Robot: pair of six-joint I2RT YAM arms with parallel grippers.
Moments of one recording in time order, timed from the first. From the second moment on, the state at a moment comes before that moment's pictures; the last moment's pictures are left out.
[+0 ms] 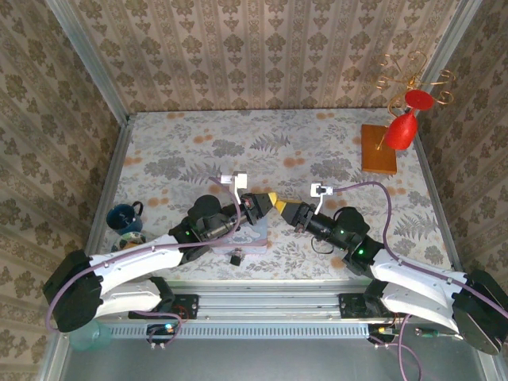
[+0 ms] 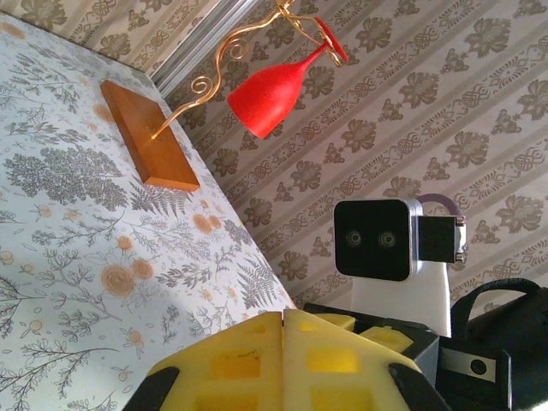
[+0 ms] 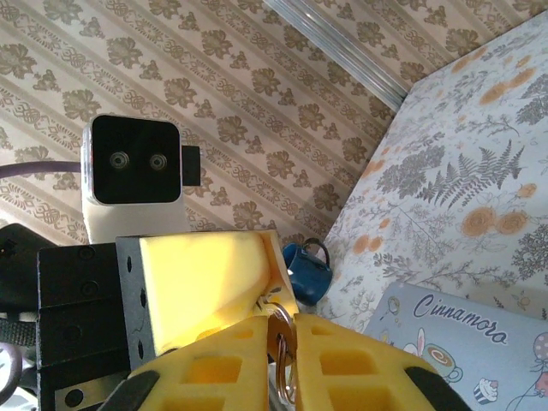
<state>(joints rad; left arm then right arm) -0.98 1.14 0.56 0.58 0.16 -0.86 0.76 0.95 0.33 0.69 -0.17 0.92</state>
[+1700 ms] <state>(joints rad) -1.18 1.16 0.88 -1.09 -0.23 -0.82 0.76 0.83 0.41 -0.04 0.13 0.93</state>
